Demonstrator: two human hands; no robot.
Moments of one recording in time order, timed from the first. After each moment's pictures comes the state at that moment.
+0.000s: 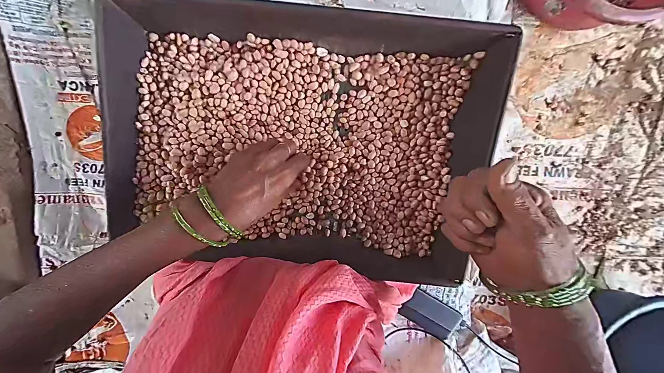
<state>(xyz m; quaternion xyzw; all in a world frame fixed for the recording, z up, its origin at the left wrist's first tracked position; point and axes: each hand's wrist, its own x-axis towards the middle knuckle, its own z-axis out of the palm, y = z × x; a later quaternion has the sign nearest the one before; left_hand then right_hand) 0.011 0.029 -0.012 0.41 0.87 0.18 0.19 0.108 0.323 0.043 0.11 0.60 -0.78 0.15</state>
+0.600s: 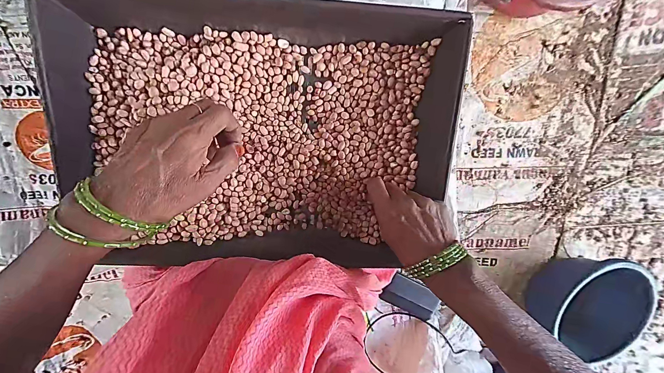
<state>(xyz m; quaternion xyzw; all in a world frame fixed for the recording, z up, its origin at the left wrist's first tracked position) -0.010 -0.001 0.025 0.34 0.90 0.22 0.18 0.131 0.290 0.008 -0.05 0.99 -0.02 0.16</state>
